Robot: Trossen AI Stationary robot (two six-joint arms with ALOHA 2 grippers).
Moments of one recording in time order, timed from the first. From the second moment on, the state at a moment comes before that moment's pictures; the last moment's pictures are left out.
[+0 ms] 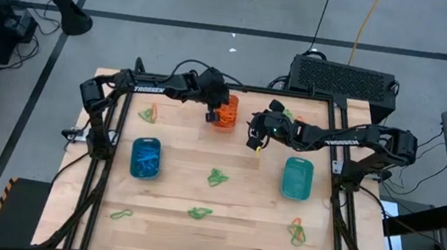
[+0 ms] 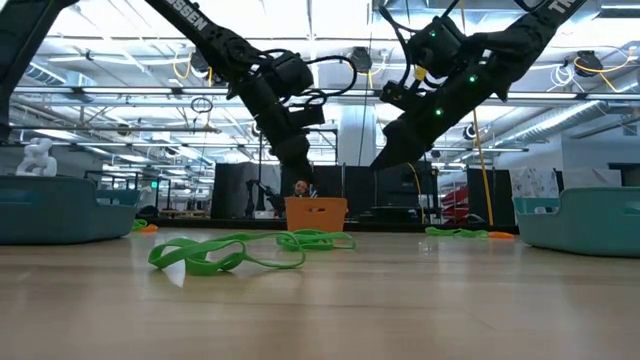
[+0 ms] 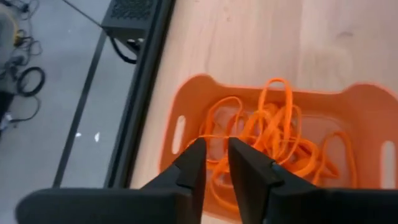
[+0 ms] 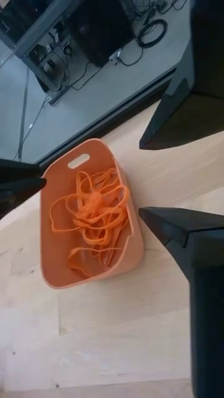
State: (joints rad) left arm 0.50 1.84 1.29 -0.28 -0.04 0.45; right arm -0.27 1.50 0.73 0.21 0.36 -0.17
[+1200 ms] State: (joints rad) left arm 0.79 1.61 1.06 -0.99 -0.11 -0.06; right arm -0.19 1.50 0.73 0.22 0.23 -0.14
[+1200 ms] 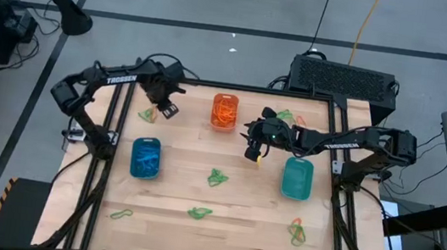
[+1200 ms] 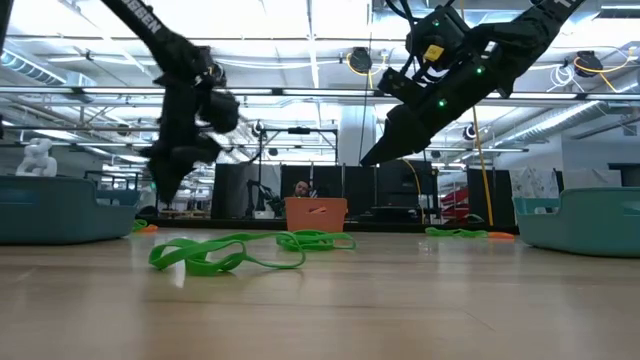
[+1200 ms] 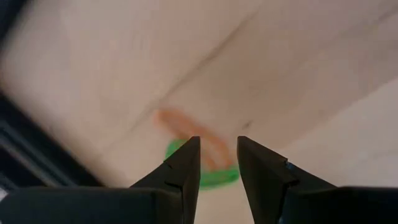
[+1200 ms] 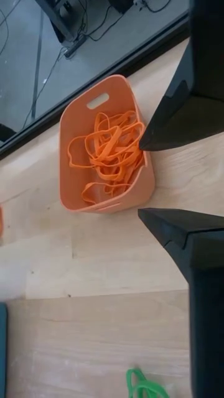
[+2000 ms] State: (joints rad) left arm 0.97 1.61 0.86 -0.74 -0.07 -0.04; right arm -0.19 1.50 0.73 0.22 0.17 -0.12
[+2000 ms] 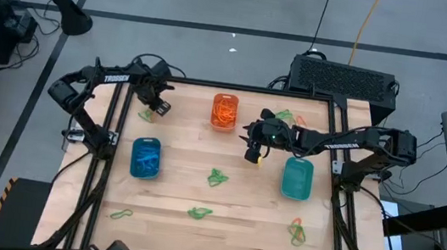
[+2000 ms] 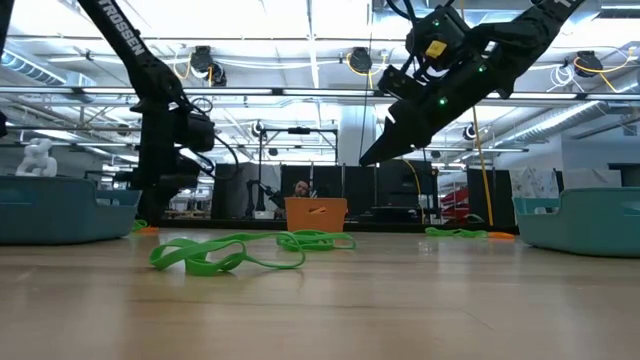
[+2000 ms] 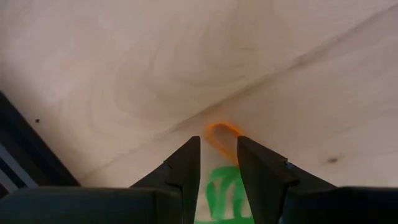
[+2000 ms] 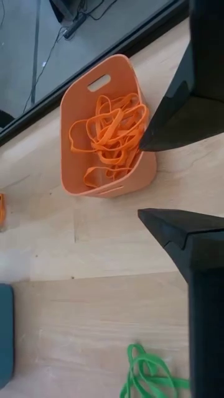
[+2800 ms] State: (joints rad) left arm 0.95 1.65 0.86 -0.71 -0.08 -0.02; right arm -0.15 1.49 0.73 0.21 0.15 -0.08
